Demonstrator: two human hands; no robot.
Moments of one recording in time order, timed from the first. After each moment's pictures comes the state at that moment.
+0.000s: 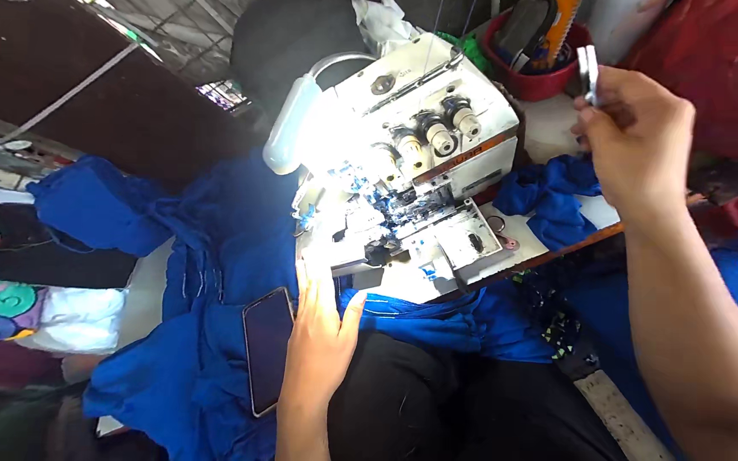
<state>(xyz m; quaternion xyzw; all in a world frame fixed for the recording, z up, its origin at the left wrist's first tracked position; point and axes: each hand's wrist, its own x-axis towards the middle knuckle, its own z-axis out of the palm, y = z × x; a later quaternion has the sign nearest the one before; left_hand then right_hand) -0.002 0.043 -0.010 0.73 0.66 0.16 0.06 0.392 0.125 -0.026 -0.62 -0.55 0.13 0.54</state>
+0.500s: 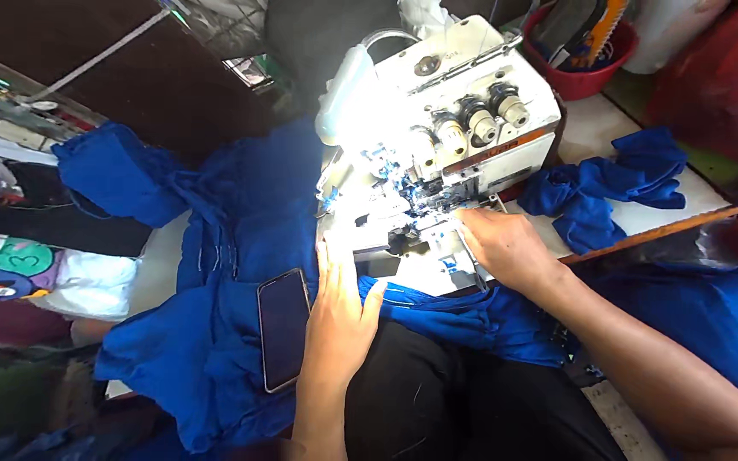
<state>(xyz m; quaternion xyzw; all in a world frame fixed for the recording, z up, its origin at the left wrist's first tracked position) -0.002 0.043 -0.013 0.74 0.66 0.14 0.05 0.255 0.099 -0.068 -0.51 -0.79 0.06 0.35</state>
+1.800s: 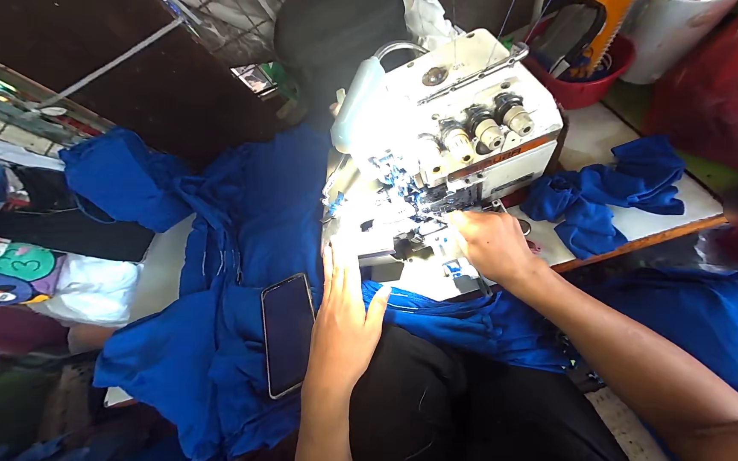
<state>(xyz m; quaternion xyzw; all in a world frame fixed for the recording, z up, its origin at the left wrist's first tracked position) -0.004 0.043 -0.013 0.73 0.66 0.15 0.07 0.236 0.113 -0.070 -0.54 -0.78 0.04 0.32</state>
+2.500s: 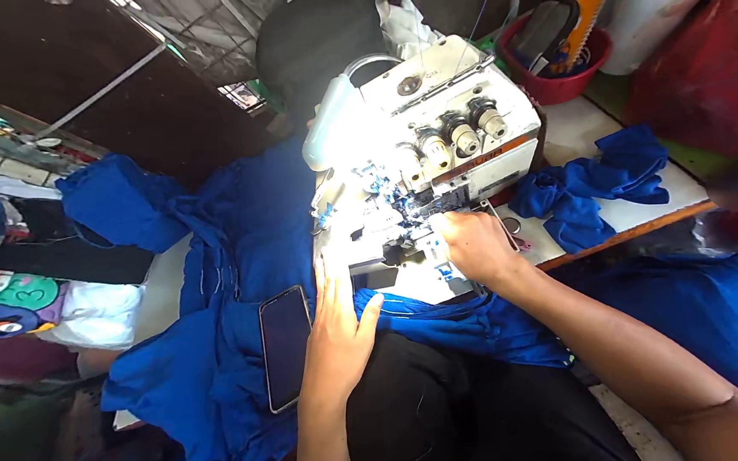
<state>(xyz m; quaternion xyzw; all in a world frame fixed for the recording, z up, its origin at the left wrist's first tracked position) -0.005 0.044 -0.014 0.74 0.64 0.17 0.07 0.229 0.110 -0.050 -0.55 -0.78 0.10 0.28</state>
